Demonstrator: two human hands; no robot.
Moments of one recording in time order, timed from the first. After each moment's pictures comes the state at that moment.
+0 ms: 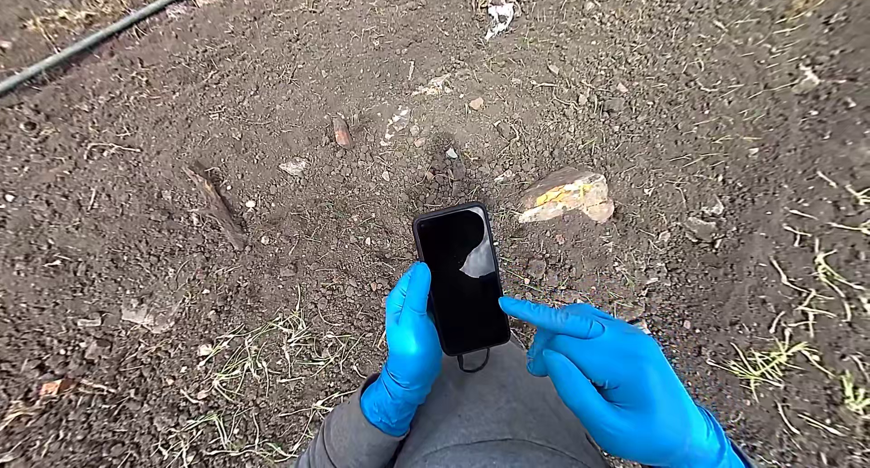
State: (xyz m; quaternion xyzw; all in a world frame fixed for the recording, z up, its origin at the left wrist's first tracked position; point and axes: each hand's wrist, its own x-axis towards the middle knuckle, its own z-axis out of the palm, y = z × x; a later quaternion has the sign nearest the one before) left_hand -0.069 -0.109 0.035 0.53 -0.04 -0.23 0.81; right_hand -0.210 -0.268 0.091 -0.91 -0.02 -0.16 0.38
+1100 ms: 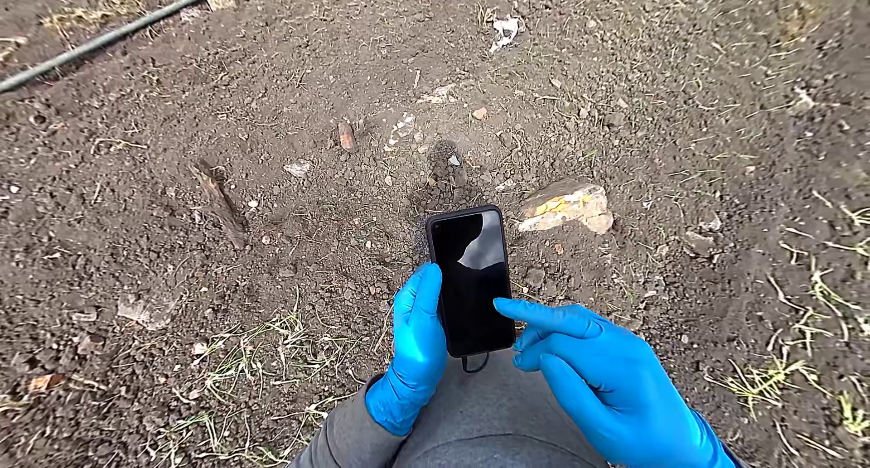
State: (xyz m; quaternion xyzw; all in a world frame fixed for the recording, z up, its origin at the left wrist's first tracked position) left_hand -0.074 -0.111 0.038 0.54 -0.04 -0.23 0.81; right_hand -0.203 -0.261 0.099 -0.90 -0.03 -0.16 0.40
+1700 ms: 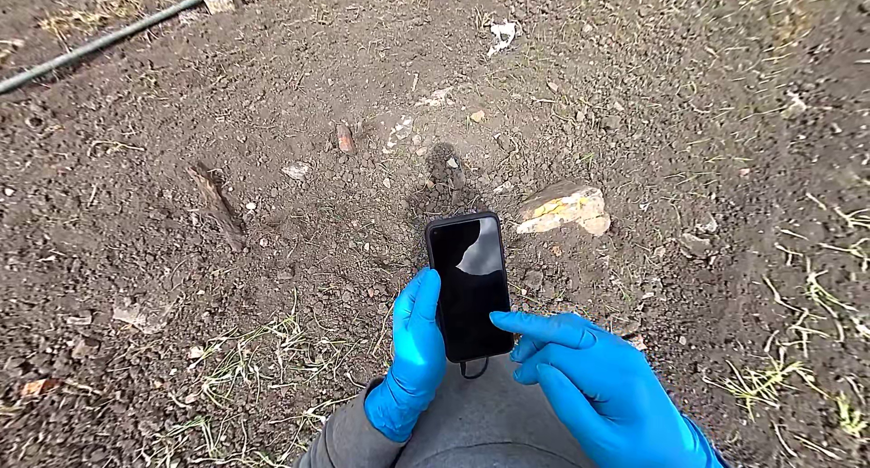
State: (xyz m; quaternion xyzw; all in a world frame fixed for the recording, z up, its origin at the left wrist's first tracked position) left_hand -0.076 -0.110 0.032 0.55 -0.05 -0.23 0.80; right_hand -0.207 -0.259 0.094 -0.90 -0.04 -0.16 0.42
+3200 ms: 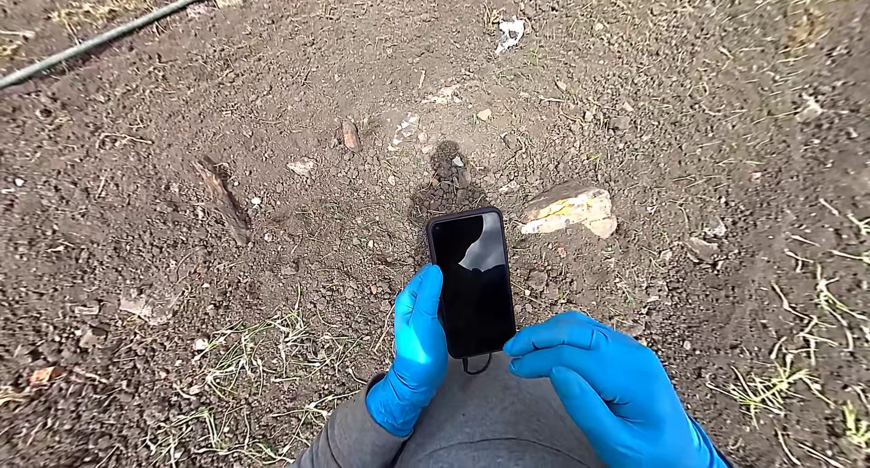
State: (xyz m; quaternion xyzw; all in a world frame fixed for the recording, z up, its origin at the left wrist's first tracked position) left_hand -0.069 -0.106 0.034 0.55 -0.03 -0.23 0.81; right_hand -0.198 -0.257 0.095 -0.87 -0.06 -0.18 0.45
